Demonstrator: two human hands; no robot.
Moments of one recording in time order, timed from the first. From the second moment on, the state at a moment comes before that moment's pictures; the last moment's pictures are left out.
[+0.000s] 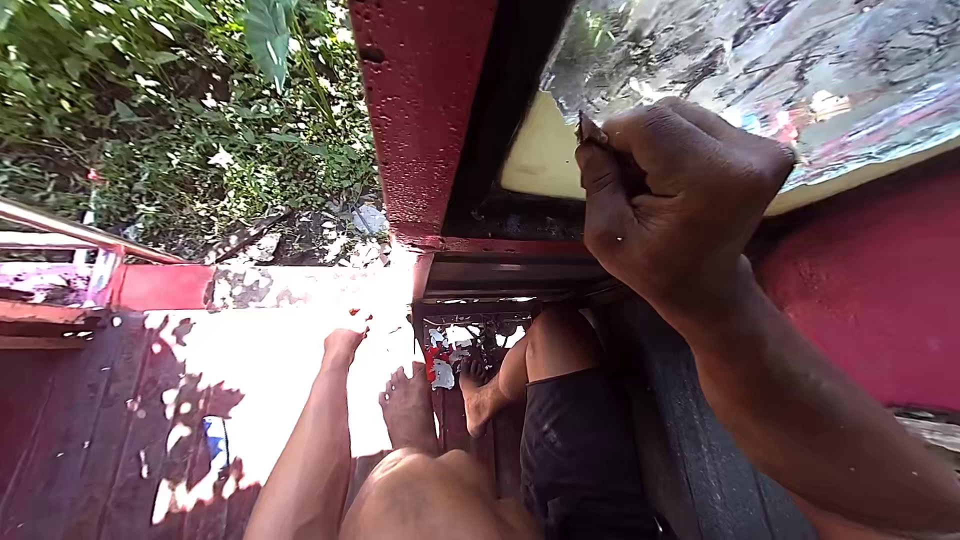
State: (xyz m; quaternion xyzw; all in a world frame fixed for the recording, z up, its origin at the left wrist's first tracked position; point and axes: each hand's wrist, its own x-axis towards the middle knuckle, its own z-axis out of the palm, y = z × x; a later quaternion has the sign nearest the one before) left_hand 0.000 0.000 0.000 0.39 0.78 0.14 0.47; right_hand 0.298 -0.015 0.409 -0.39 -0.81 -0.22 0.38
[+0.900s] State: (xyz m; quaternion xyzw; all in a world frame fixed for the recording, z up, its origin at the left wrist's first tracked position) left_hand 0.097 0.017 0.350 0.50 0.27 0.73 0.38; right_hand 0.297 -0.014 0.370 -0.39 -0.74 -0.10 0.54
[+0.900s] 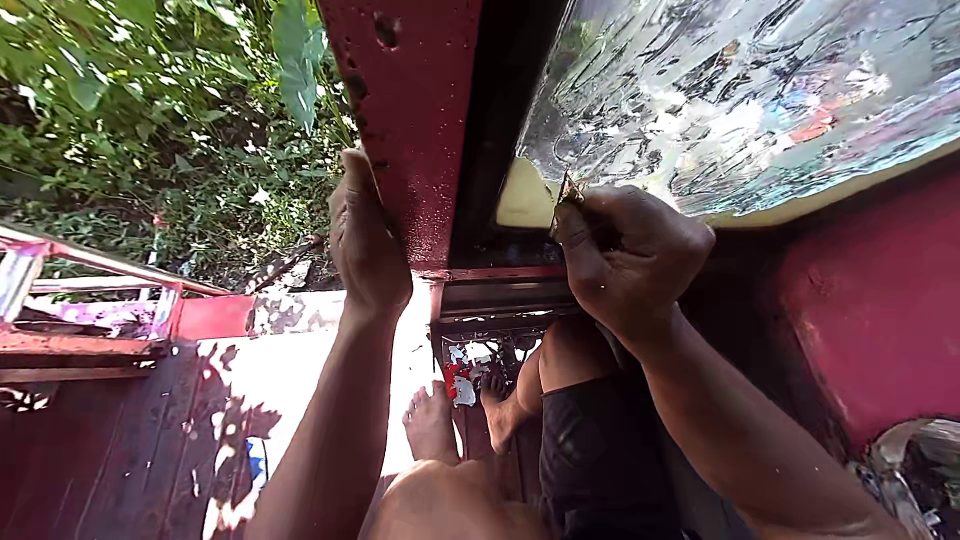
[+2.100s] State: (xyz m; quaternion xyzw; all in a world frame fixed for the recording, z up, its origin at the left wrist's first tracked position) left_hand 0.107 0.023 0.344 0.52 0.23 0.76 0.31; right_hand 0.319 -0.015 0.398 -0.39 -0.81 -0.21 0.39
